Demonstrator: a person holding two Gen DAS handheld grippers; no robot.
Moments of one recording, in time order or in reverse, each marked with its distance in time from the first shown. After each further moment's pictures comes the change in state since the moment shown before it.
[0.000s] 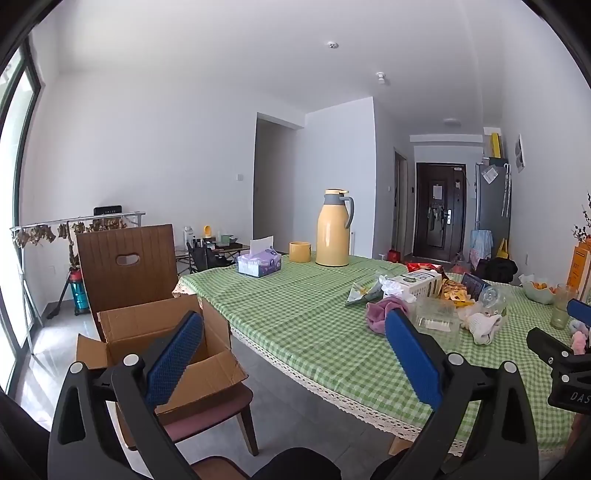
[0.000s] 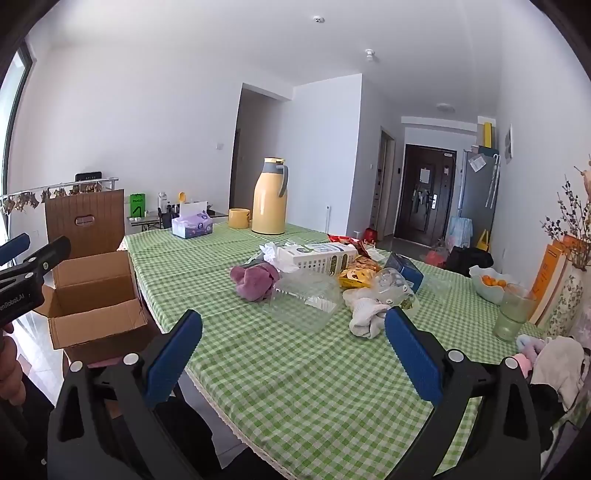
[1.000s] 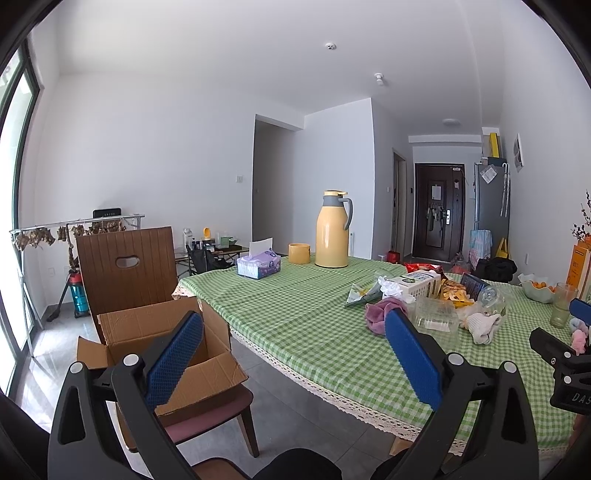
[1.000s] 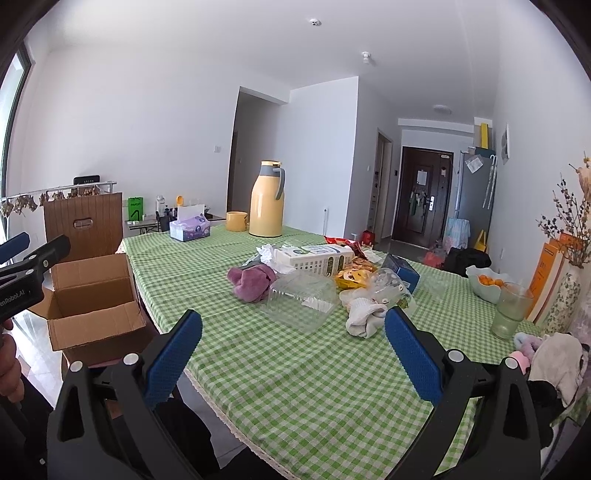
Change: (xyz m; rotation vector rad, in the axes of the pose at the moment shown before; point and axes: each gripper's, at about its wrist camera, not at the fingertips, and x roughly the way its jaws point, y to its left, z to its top) left arm -0.001 -0.003 -0.001 0.008 -0.005 -0.001; right arm -0.004 0.000 -0.003 0.000 -0.017 -0.016
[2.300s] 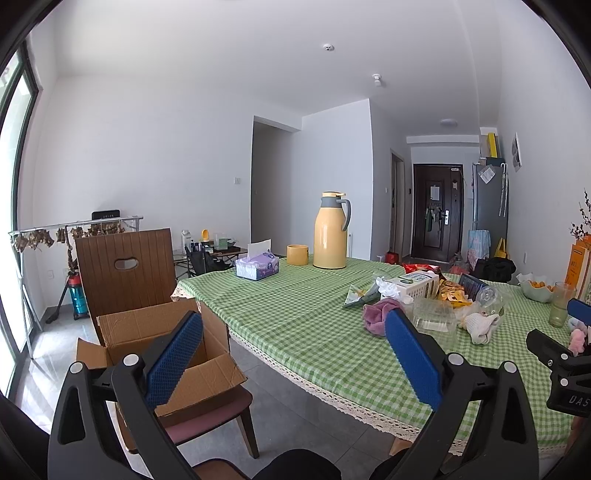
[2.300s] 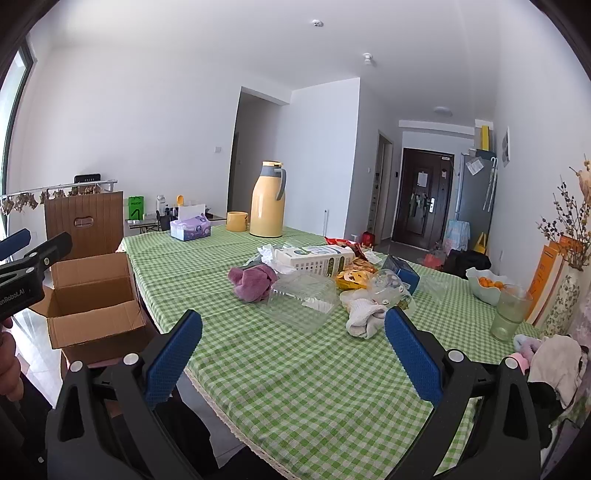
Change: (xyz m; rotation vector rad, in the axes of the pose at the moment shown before) left arm -0.005 0.003 0.000 0.002 -0.008 -0.008; right arm -0.002 -0.001 0.002 0.002 0.003 0.006
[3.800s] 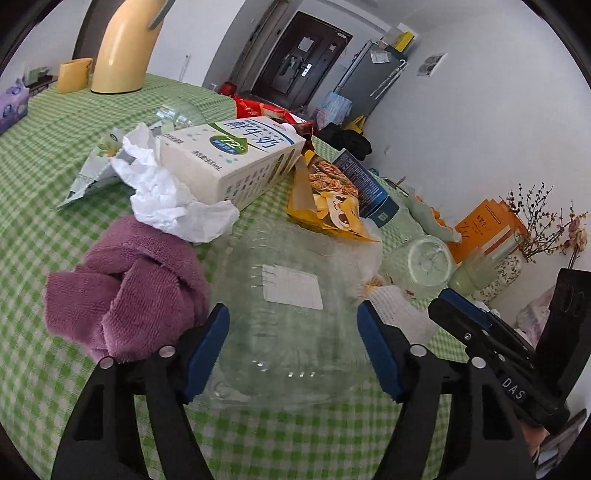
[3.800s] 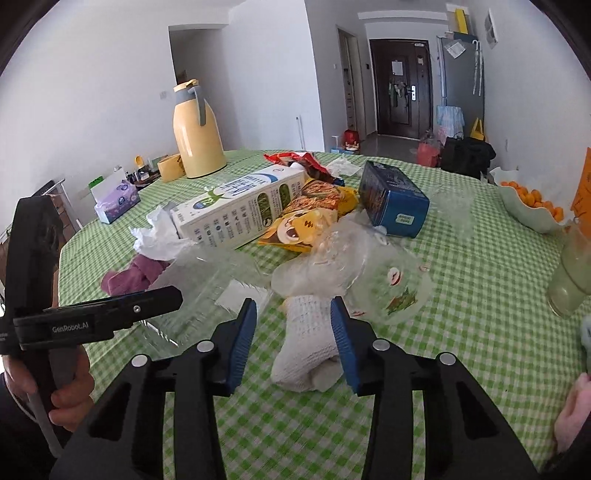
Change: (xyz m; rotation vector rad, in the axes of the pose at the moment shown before) left arm 0.363 -0.217 -0.038 -0.108 0.760 -0.801; right arm 0.233 -0.134 0.008 0.267 0.376 -0.018
